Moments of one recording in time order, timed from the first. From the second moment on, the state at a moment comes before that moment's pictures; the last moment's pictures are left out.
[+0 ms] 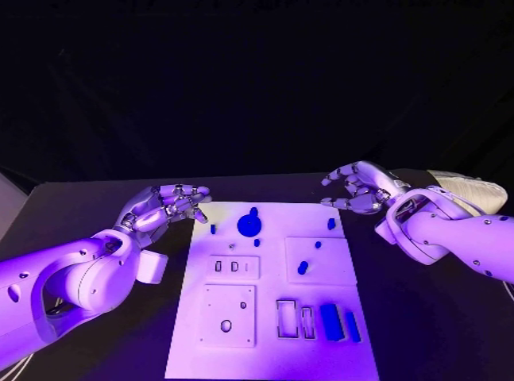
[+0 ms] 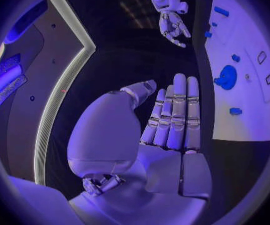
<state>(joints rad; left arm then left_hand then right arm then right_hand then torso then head) 1.17 -0.98 -0.04 1.69 -0.05 -0.27 0.45 1.34 -0.16 0.55 0.04 0.20 0.92 0.21 0.25 0.19 1.13 0.14 0.07 0.06 1.14 0.06 0.57 0.55 0.17 0.86 0.16 0.79 0.49 1.29 -1.02 -0.14 1.52 -1.14 -0.58 0.11 1.45 -0.17 0.09 0.27 0.23 0.89 0.17 0.21 0.28 1.46 0.09 1.52 1.31 1.46 0.01 1.57 1.31 0.01 1.47 0.12 1.54 1.31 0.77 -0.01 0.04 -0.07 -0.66</state>
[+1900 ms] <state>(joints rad) 1.17 -0.98 -0.05 1.68 -0.05 -0.26 0.45 1.34 -0.16 0.55 0.04 0.20 0.92 0.21 0.25 0.19 1.13 0.14 0.07 0.06 1.14 0.06 0.57 0.55 0.17 0.86 0.16 0.79 0.50 1.17 -0.98 -0.16 1.41 -1.11 -0.53 0.16 1.50 -0.14 0.12 0.28 0.20 0.93 0.16 0.22 0.28 1.46 0.09 1.52 1.31 1.47 0.02 1.57 1.31 0.01 1.47 0.12 1.54 1.31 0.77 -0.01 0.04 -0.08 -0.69</state>
